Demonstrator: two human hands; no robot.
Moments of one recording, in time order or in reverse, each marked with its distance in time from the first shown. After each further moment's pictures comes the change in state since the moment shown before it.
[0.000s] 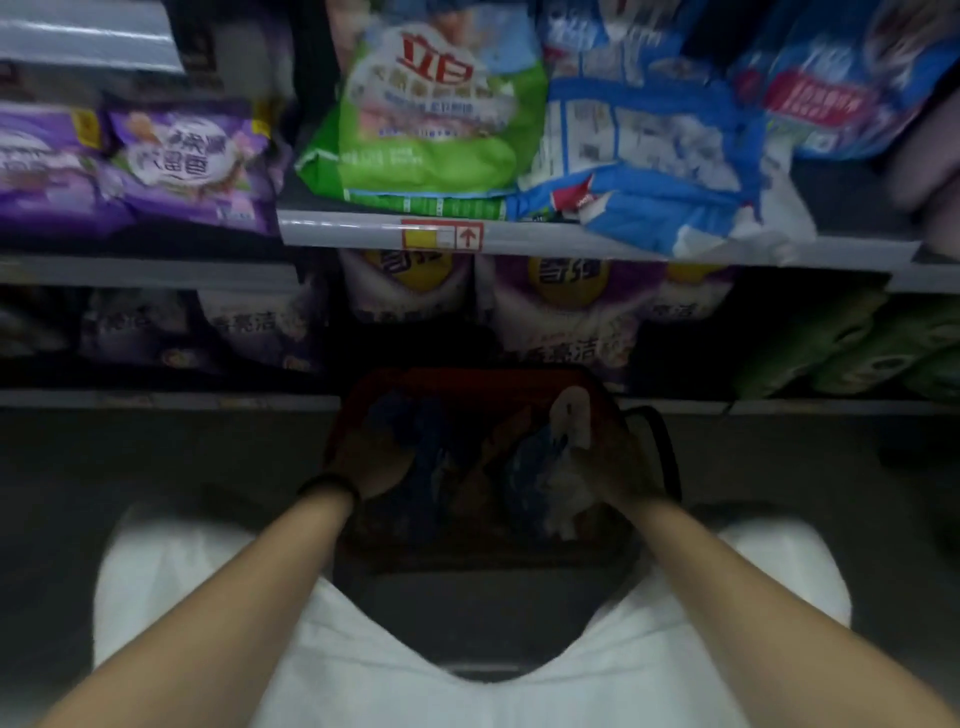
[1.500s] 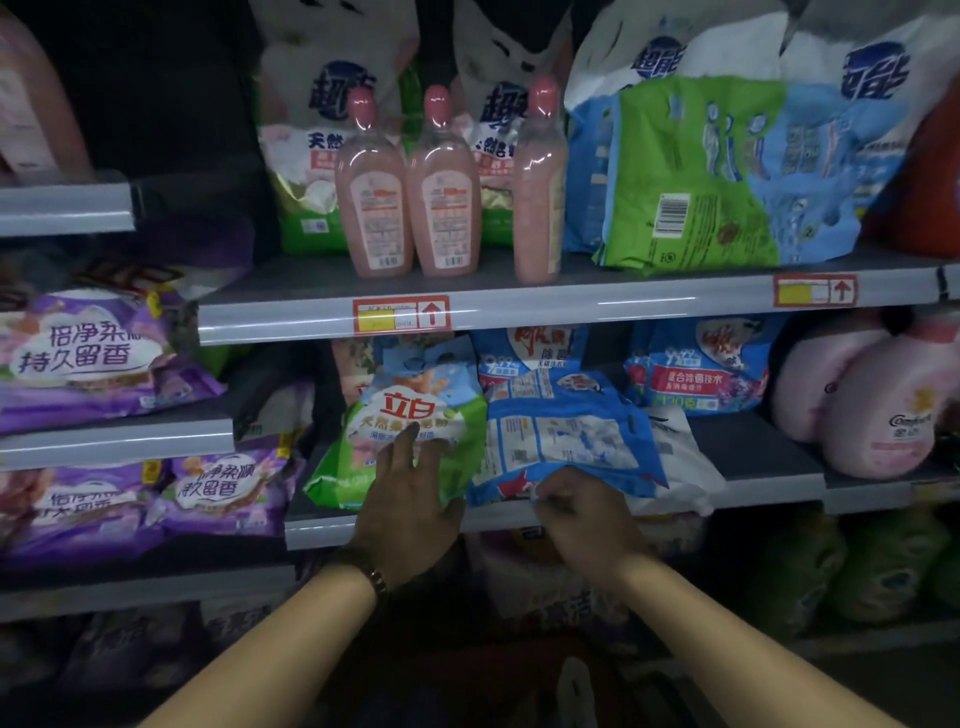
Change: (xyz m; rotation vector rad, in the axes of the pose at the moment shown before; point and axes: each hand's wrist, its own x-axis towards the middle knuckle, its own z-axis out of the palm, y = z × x) left_hand 0.007 0.205 -0.194 0.213 0.624 0.392; right_hand -0.023 -0.168 -0.199 0.373 0.357 -0.406
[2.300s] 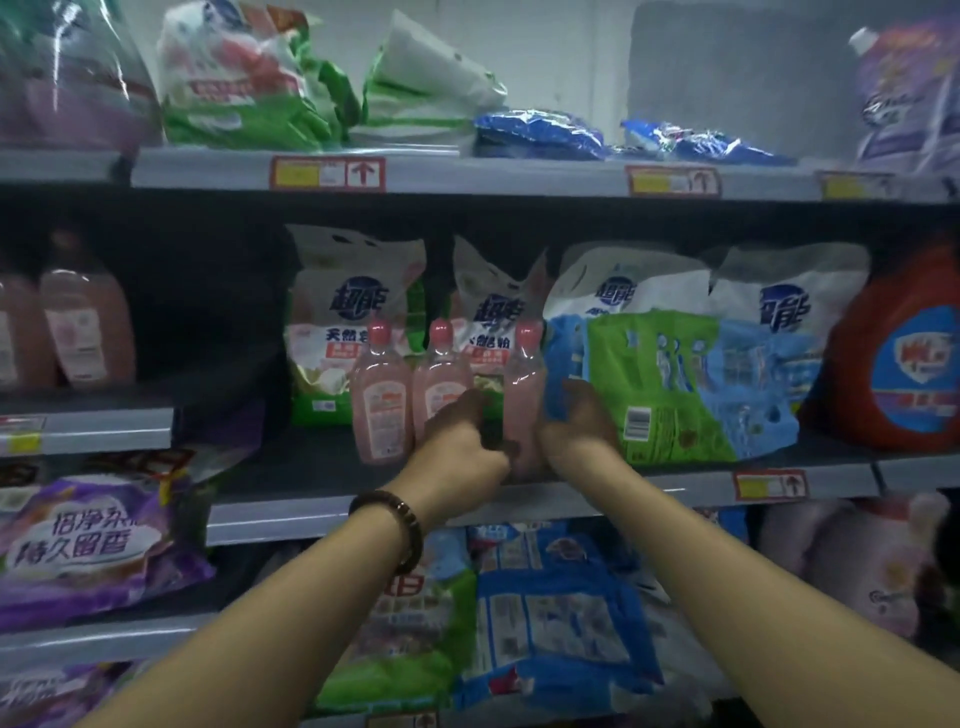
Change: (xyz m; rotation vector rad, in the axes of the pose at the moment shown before) left_hand 0.134 0.139 -0.205 -0.504 0.064 0.130; right_hand 0.116 -0.228 -0.142 0.160 0.327 -0.127
